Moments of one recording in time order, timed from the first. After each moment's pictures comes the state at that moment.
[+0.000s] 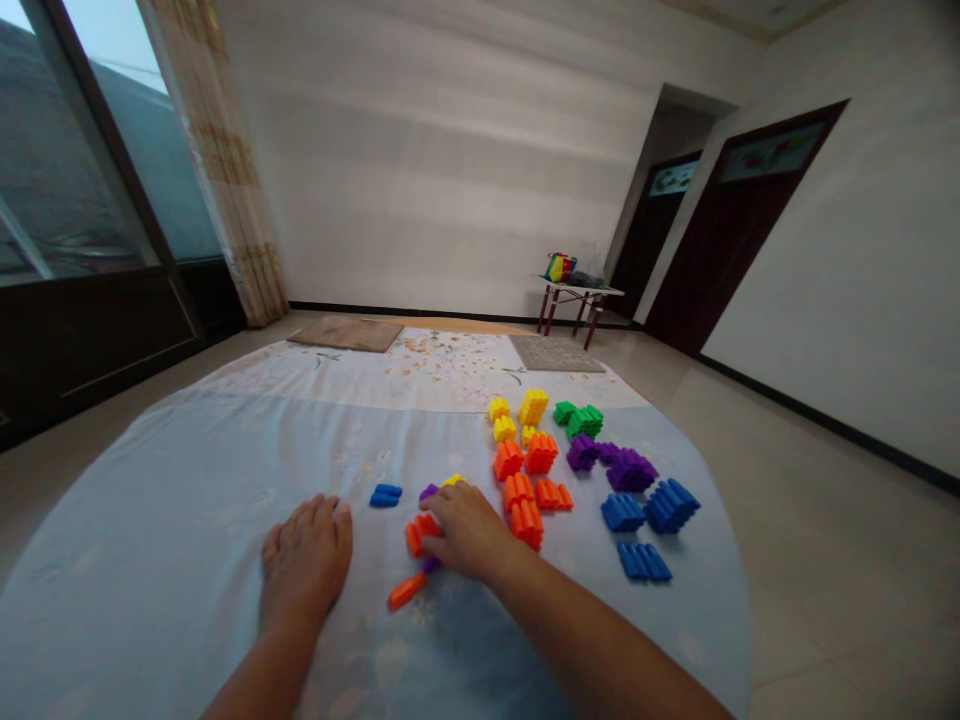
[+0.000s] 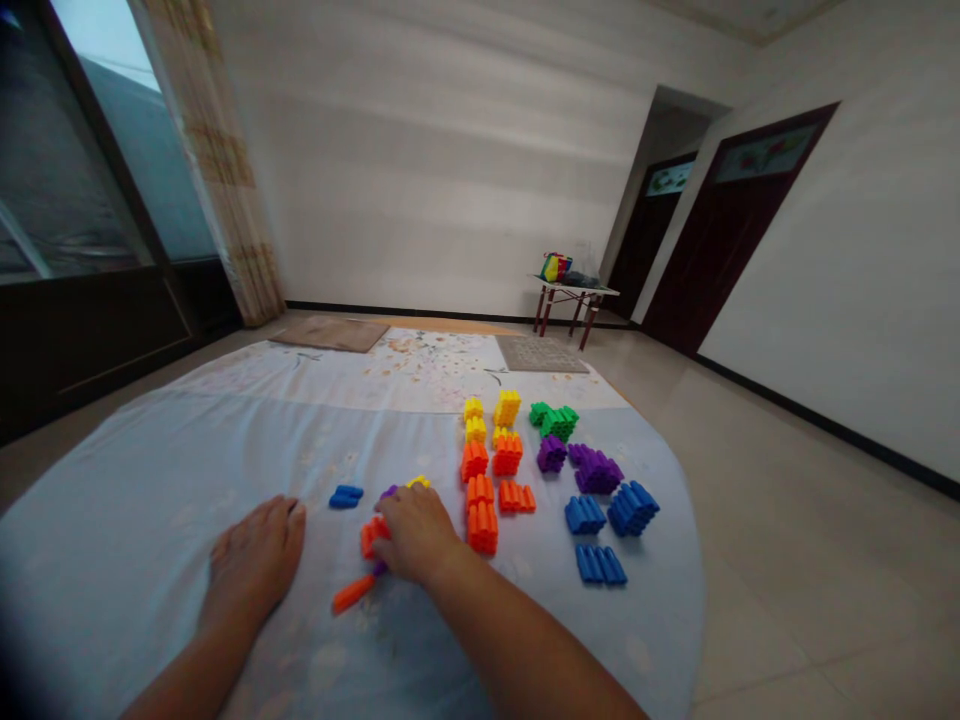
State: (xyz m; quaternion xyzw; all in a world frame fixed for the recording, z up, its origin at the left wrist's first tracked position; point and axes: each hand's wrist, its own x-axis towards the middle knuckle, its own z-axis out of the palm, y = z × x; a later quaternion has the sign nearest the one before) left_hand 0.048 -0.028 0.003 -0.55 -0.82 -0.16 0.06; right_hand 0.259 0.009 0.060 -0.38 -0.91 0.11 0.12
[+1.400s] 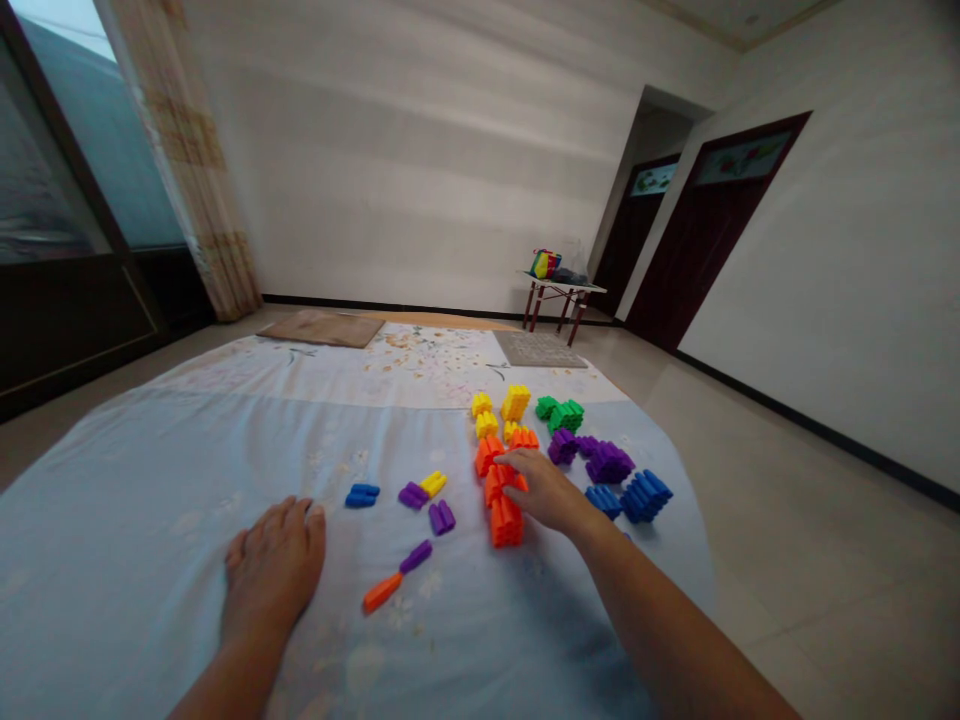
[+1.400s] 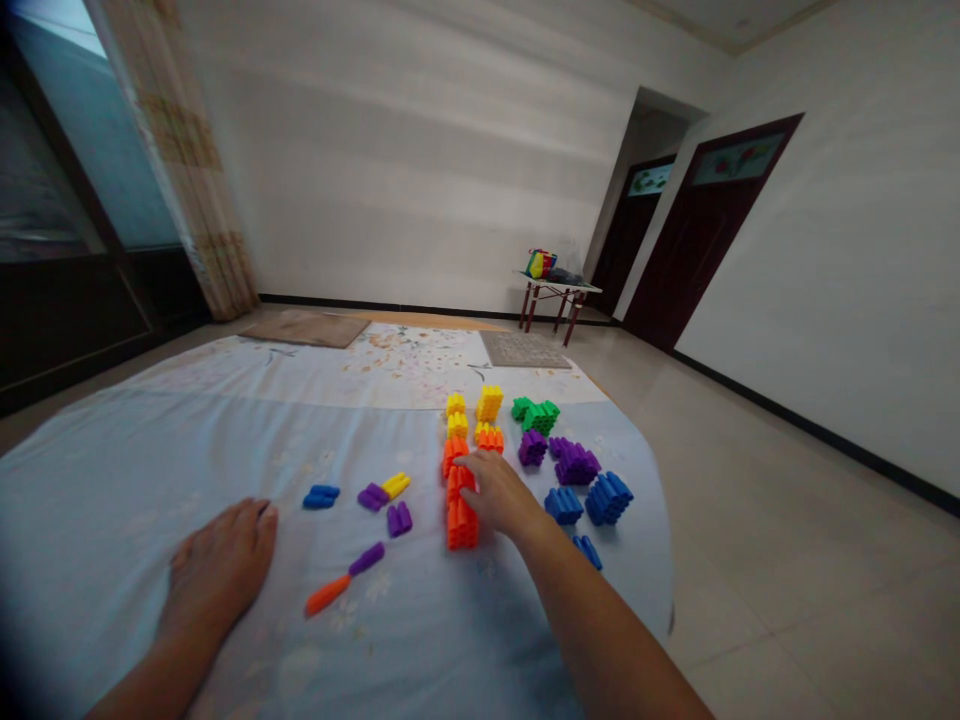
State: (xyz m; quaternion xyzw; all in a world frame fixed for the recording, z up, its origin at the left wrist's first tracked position) left_hand 0.045 -0.024 0.003 -0.55 -0.82 -0.15 0.05; right_hand 0.381 0.040 0.071 -0.46 -0.85 0.13 0.23
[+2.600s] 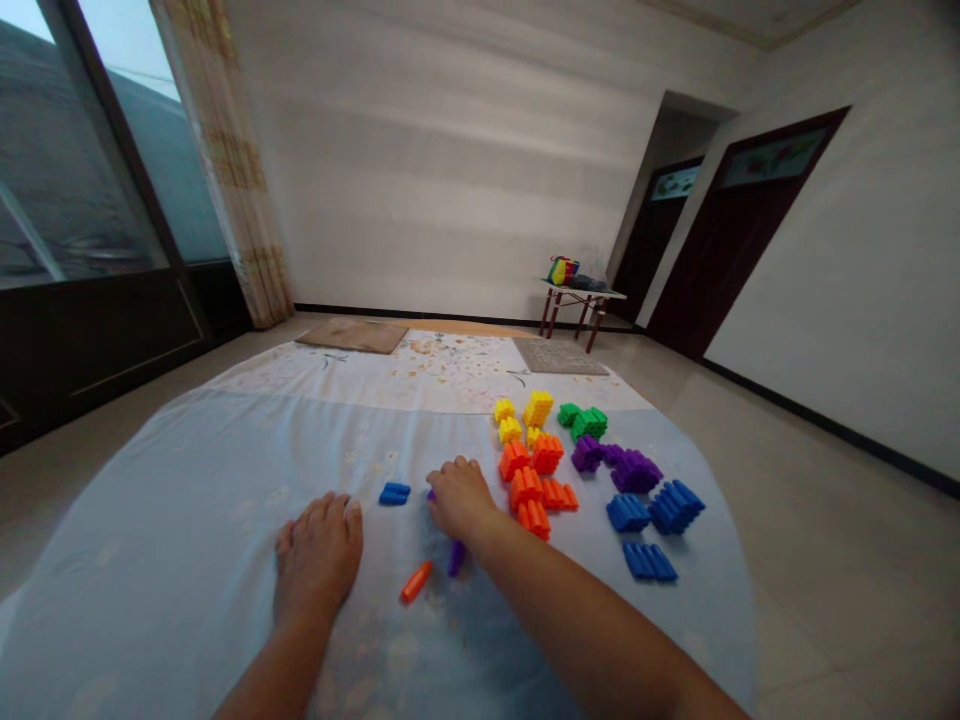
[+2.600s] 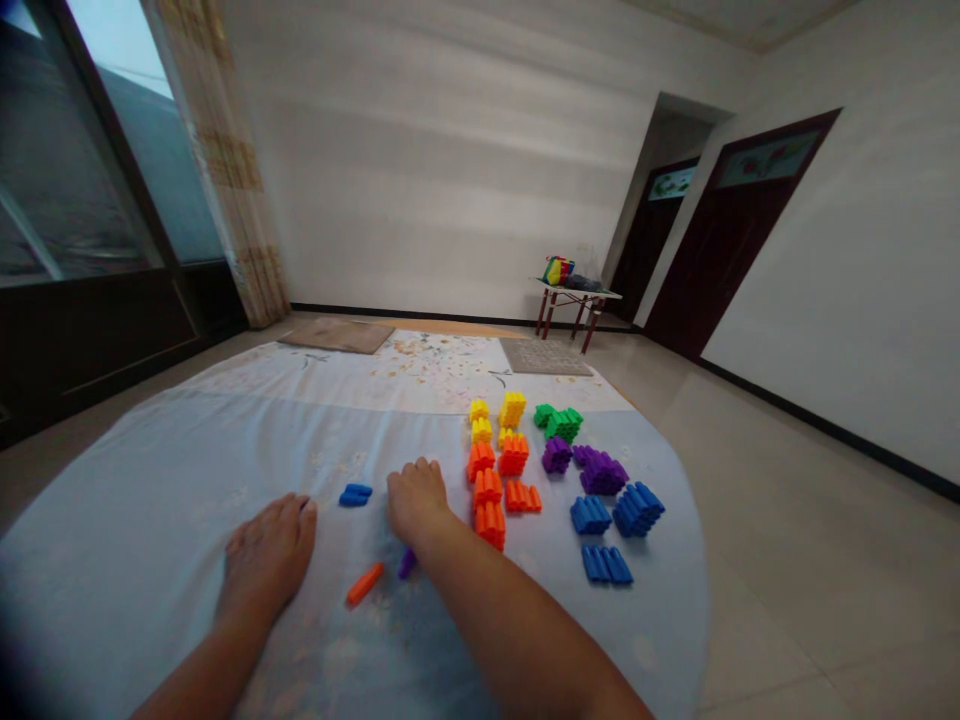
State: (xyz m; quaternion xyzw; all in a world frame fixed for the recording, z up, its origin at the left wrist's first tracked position) left_hand 0.049 -0.029 0.005 -0.55 -0.82 -0.16 0.06; right_hand 0.230 0.038 0.060 -0.45 -0.89 0.00 0.06
